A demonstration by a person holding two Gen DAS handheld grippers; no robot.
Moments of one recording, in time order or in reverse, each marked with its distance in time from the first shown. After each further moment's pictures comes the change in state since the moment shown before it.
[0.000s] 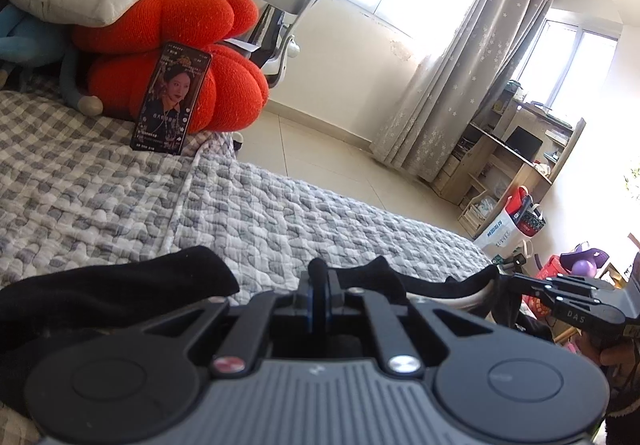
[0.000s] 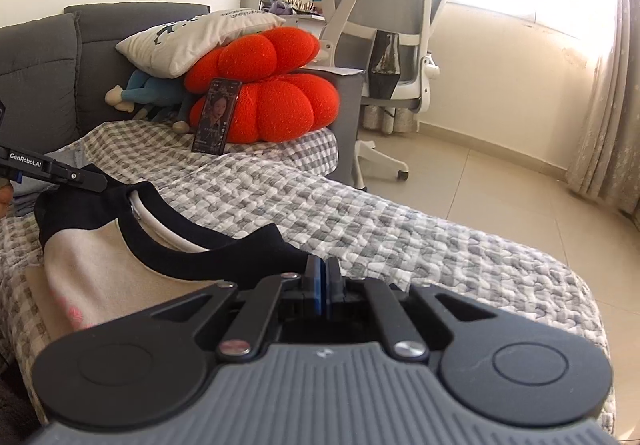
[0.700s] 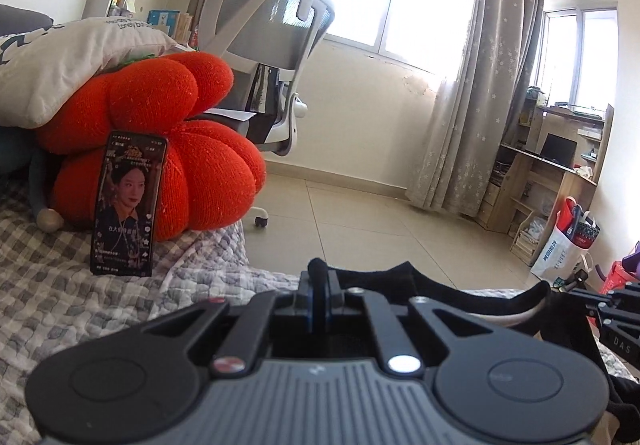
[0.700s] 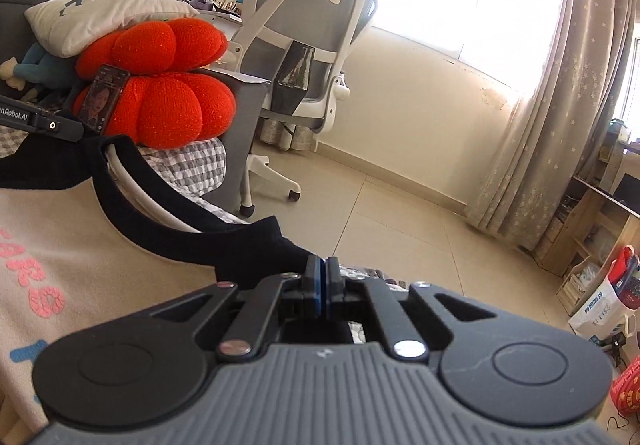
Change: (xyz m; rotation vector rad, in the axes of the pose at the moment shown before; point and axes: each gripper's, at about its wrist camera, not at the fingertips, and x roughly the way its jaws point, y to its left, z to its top) left arm 0.121 -0.034 0.053 0.168 -0.179 0.150; right arm 0.082 -0.027 0.020 -0.105 -0.034 -0.354
